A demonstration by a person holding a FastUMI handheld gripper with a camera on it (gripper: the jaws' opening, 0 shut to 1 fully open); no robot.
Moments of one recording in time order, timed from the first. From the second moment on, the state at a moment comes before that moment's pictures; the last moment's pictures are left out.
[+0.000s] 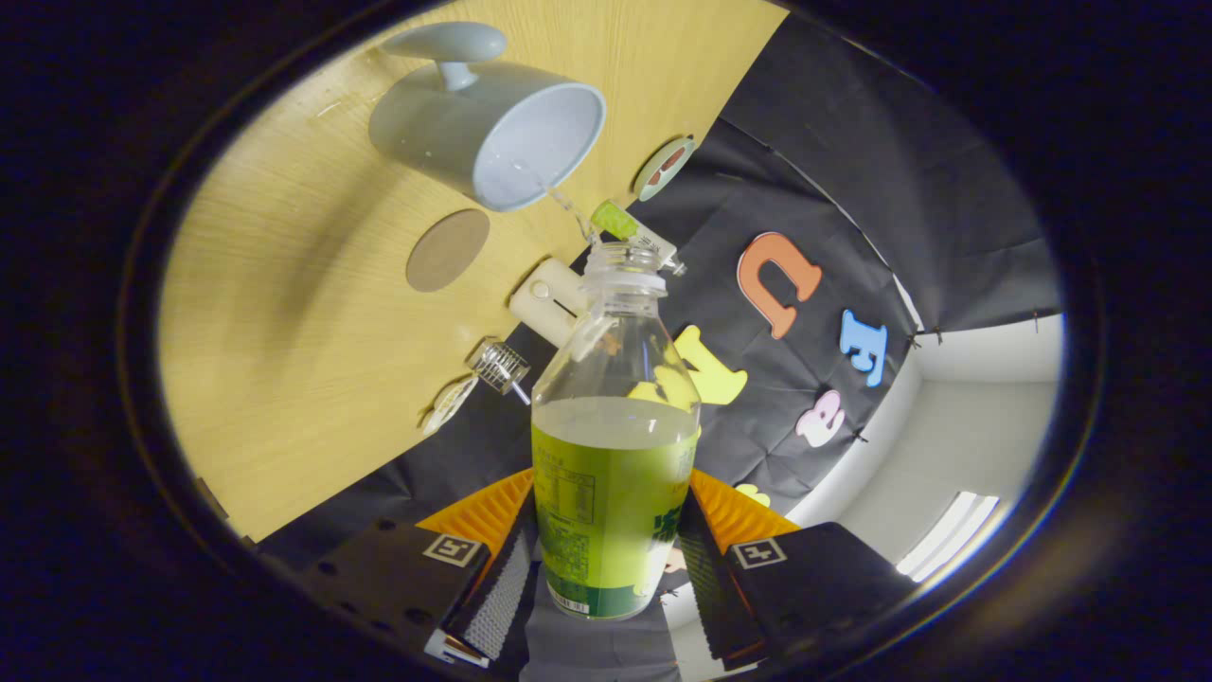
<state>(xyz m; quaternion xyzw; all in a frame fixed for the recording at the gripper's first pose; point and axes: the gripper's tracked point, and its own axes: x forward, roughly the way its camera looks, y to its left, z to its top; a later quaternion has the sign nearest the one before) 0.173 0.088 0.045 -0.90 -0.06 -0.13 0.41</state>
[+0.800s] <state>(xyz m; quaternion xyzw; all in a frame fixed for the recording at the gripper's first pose) 0.166 0.106 0.044 -0.93 -0.06 -0.11 0.35</state>
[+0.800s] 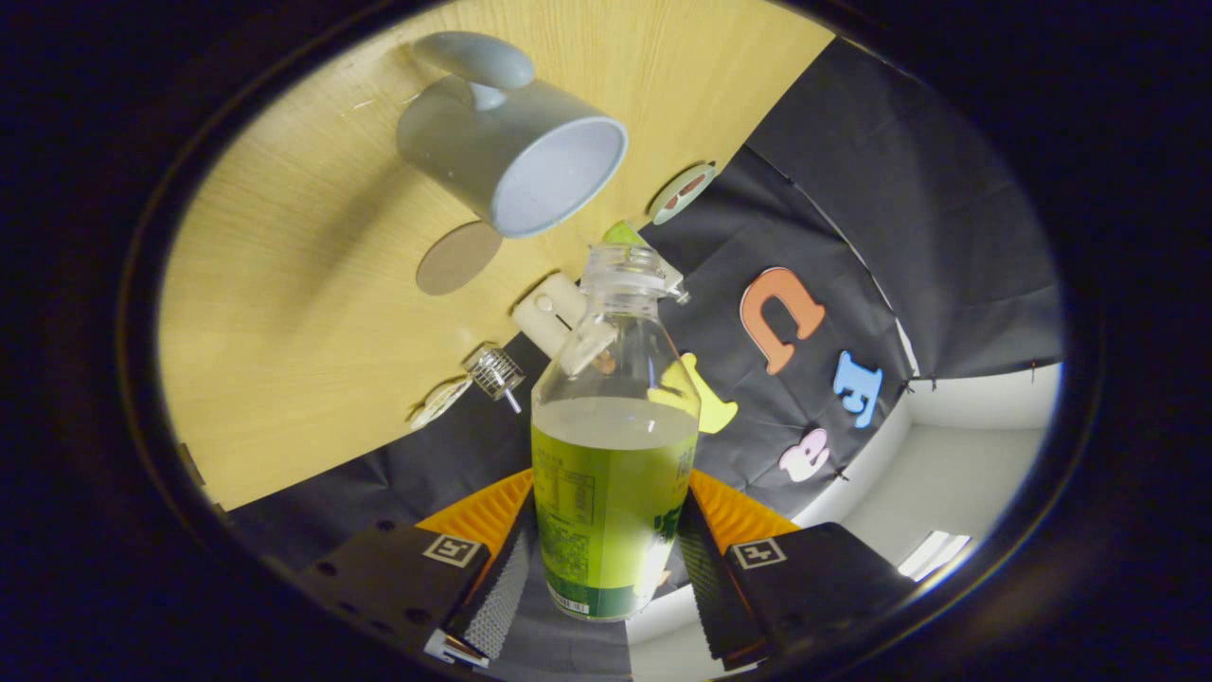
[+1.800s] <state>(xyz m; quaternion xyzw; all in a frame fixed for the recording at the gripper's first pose) 0.175 0.079 0.021 -0.58 0.03 -0.01 0.81</state>
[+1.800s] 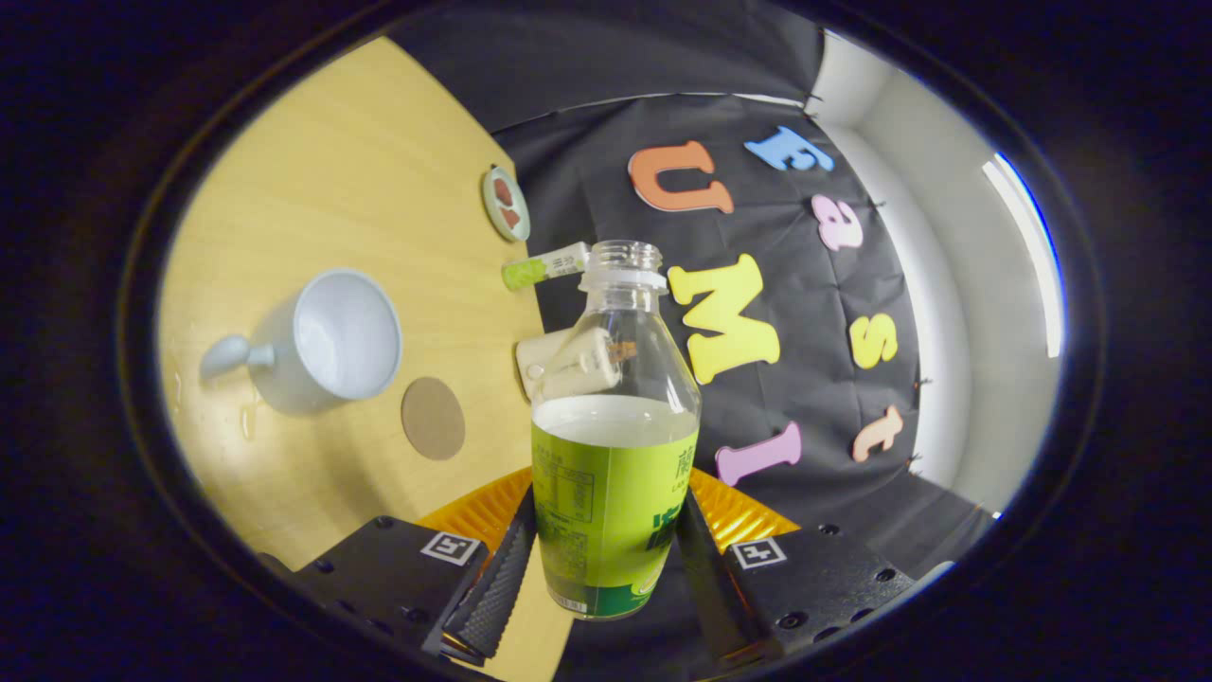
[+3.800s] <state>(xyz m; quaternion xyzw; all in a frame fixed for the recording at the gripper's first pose) 0.327 0.134 -0.085 -0.07 0.13 0.05 0.99</state>
